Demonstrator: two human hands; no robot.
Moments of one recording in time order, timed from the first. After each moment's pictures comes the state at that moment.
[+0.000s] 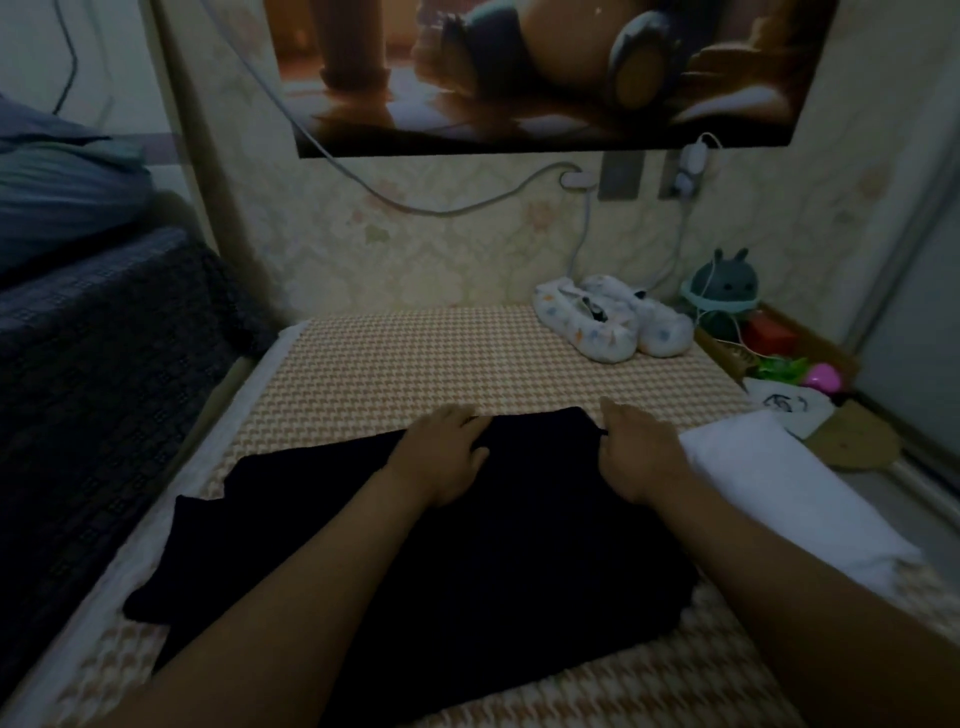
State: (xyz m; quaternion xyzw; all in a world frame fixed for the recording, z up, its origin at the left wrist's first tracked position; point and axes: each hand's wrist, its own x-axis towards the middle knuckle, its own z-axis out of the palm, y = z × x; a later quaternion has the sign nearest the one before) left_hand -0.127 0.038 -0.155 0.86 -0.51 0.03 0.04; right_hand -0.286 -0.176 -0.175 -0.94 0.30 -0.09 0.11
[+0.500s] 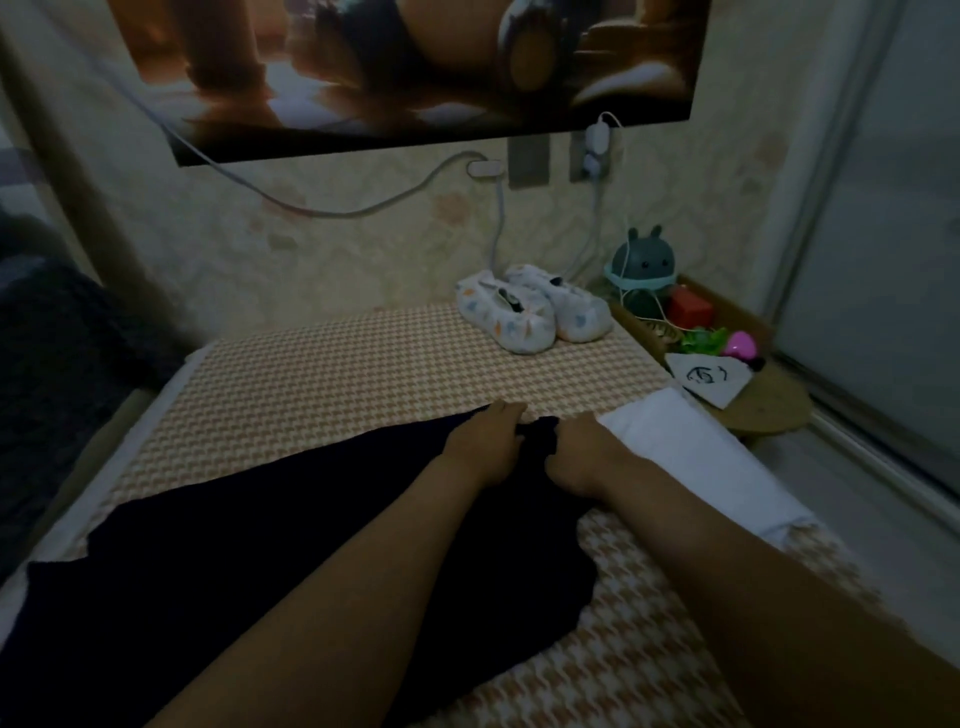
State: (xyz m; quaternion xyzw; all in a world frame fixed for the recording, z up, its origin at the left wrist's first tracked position) left_hand -0.190 -0.117 -0.176 0.82 -0.55 -0.06 0.15; right_hand -0.315 -0.205 -0.165 -0.94 0.31 0.00 0.15
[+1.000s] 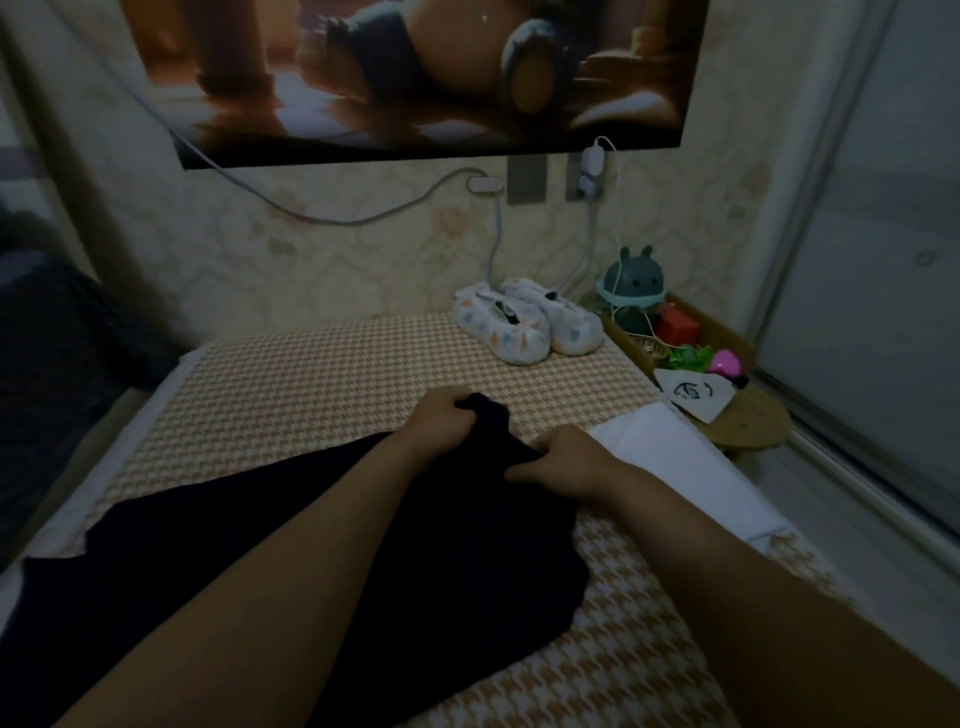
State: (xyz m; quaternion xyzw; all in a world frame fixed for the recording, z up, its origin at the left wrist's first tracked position) left_hand -0.170 -0.082 -0.124 0.81 -0.40 -0.18 0.39; right_hand -0.325 -0.189 -0.145 -0.86 0.30 -0.04 0.40
